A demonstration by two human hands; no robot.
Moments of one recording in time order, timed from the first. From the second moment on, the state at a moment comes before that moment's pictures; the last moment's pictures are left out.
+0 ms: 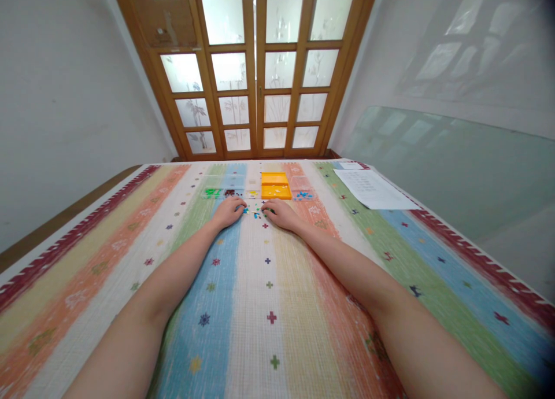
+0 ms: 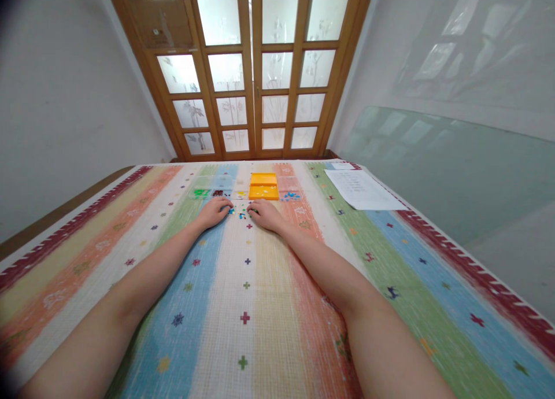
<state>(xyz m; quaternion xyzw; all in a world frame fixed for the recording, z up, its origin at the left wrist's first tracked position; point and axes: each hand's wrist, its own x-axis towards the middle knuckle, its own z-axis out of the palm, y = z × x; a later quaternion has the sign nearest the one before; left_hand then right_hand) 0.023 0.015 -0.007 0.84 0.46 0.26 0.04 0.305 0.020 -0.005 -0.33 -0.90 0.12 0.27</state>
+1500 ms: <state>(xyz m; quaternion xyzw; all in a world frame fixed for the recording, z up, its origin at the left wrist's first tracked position) 0.023 0.016 -0.008 0.85 0.46 0.26 0.04 0.306 0.017 -0.002 -0.33 -0.90 0.12 0.27</state>
